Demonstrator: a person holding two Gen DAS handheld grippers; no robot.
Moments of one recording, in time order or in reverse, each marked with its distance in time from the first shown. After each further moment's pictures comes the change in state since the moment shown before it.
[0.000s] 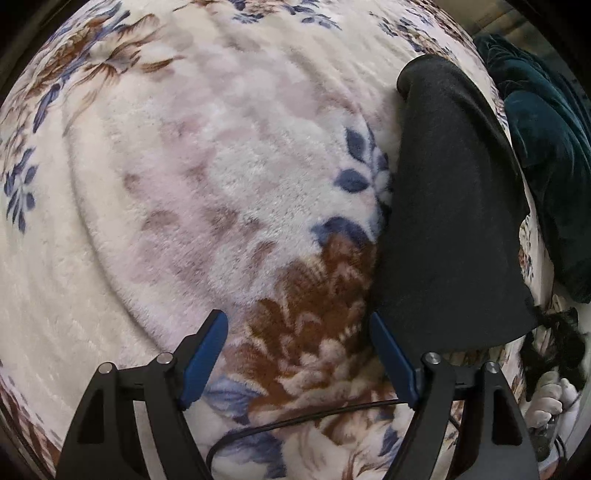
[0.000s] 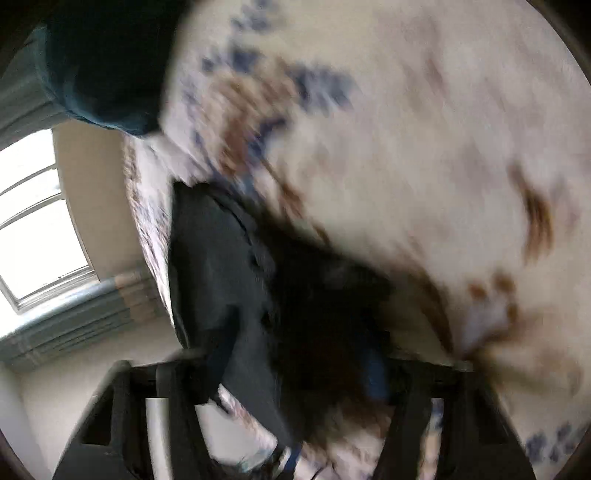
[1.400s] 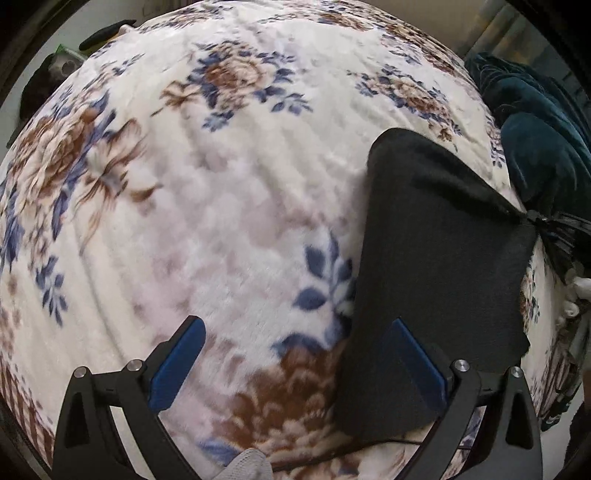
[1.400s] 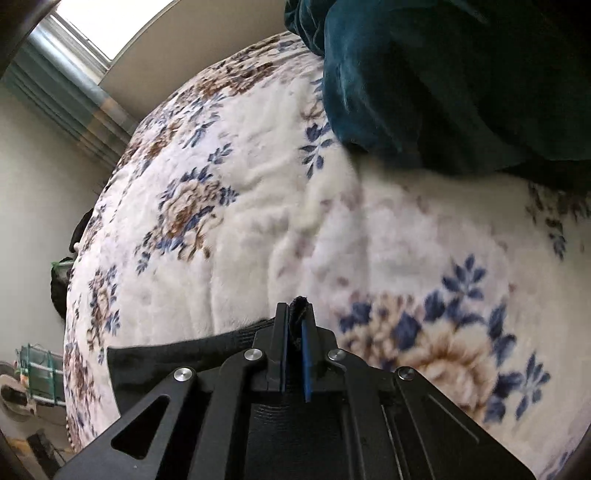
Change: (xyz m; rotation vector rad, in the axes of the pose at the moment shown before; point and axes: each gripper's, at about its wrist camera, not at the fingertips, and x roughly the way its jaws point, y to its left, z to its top) left arm -0.021 -0.066 0.062 0.053 -0.193 0.105; right arm 0.118 0.234 0.096 -0.841 -0.007 -0.311
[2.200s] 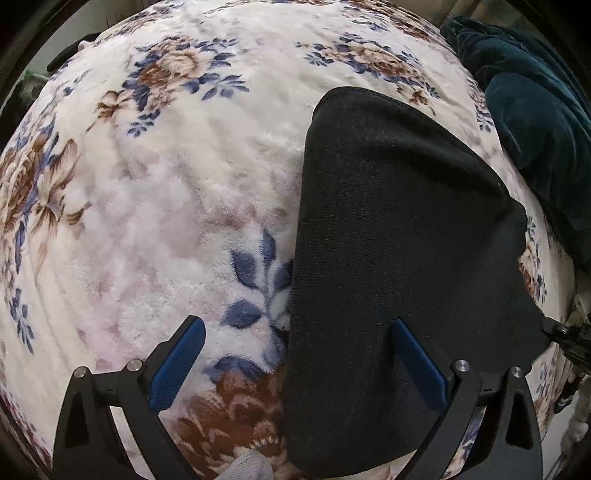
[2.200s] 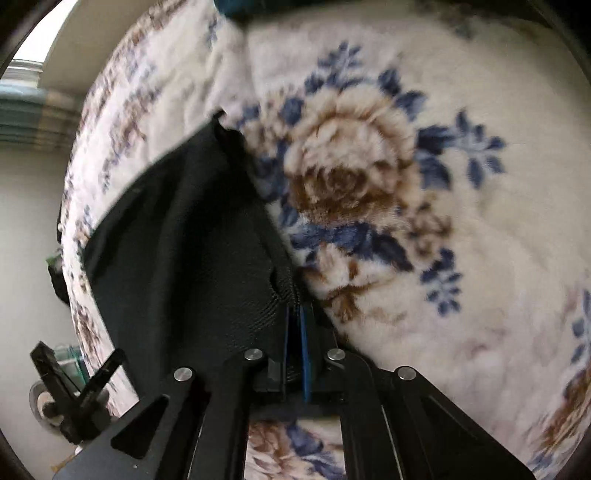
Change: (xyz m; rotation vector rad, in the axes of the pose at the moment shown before) left arm 0.027 -0.043 0.003 0.104 0.053 0.002; right arm -0.059 -0.071 -0.125 0.221 0.293 -0.008
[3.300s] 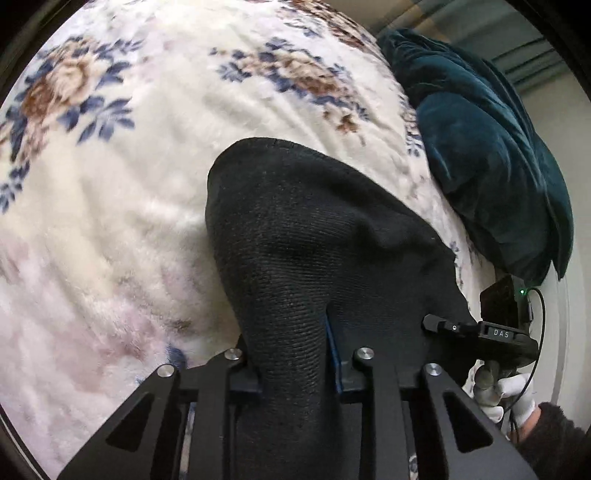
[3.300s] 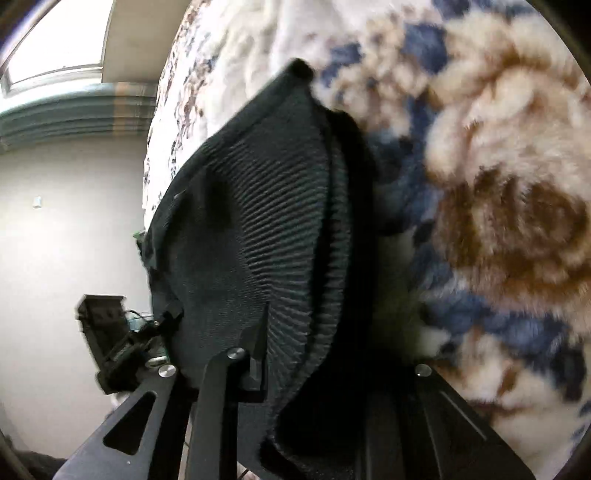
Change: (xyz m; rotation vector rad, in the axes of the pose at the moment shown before) left arm 0.027 -0.010 0.068 0.059 0.015 -0.420; right arm 0.076 -0.008 0.025 -0.043 0.128 0.439
